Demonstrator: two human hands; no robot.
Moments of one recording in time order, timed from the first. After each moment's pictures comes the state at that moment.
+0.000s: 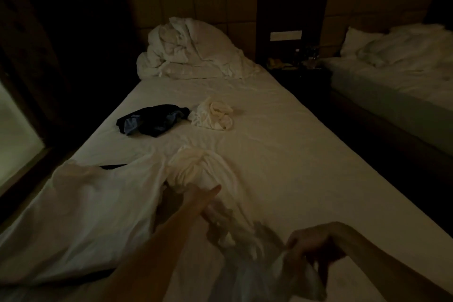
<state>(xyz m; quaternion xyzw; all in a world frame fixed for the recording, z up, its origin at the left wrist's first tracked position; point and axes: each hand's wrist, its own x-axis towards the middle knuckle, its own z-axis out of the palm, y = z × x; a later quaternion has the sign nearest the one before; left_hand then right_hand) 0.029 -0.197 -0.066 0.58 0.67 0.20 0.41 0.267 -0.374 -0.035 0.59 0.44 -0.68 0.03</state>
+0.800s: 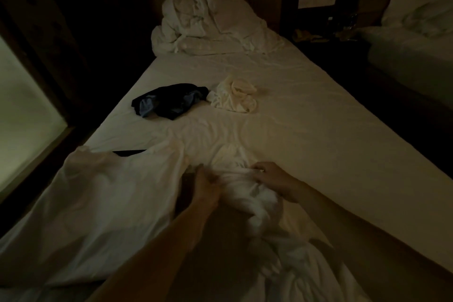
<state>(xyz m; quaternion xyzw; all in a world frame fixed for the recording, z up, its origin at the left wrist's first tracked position) -0.001 -0.152 -0.102 0.60 0.61 0.31 0.41 0.185 -0.204 -0.057 0.66 0.51 -0.44 -0.33</state>
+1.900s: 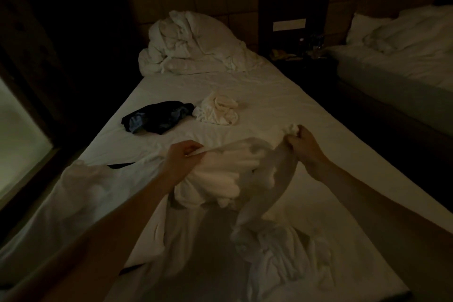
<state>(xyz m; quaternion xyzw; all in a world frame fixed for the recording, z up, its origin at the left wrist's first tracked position) -0.018 -0.172 0.028 0.77 0.45 0.37 0.27 0.263 -0.268 0.027 0.67 0.40 -0.28 -0.56</state>
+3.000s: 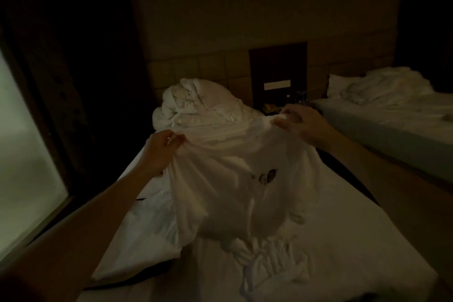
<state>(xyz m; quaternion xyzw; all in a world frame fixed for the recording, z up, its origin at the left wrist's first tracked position) -0.075 -0.282 0.200 0.76 0.44 0.46 0.14 0.244 -0.430 0.228 0.61 0.64 -0.04 -0.46</state>
